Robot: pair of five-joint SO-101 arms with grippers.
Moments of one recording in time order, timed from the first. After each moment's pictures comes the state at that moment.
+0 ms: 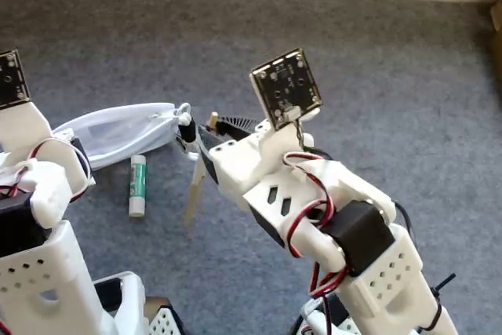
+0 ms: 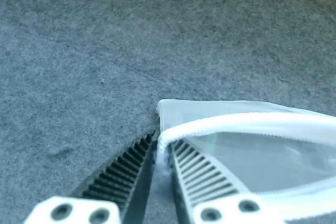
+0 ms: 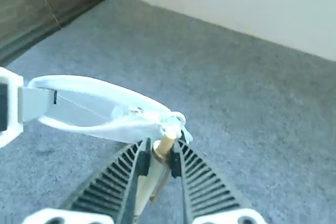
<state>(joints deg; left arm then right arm) -24.5 -51.4 18.6 87.4 8.0 -43.1 -47.9 15.3 62.6 -6.9</state>
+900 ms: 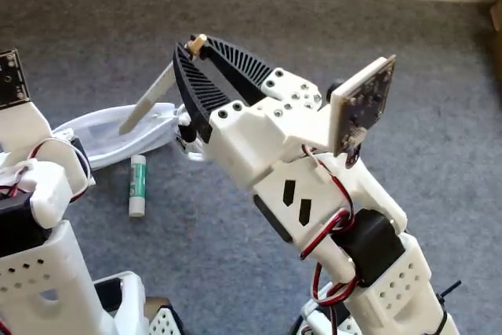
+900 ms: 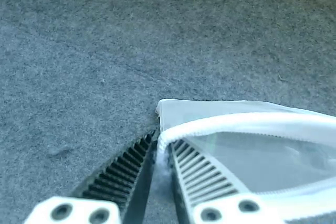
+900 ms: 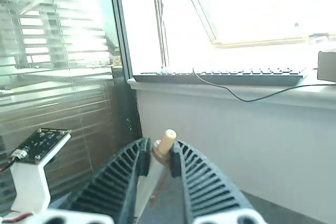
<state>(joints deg) -24.5 -51.4 18.6 87.4 8.0 -43.3 -49.9 15.3 29.1 -6.5</state>
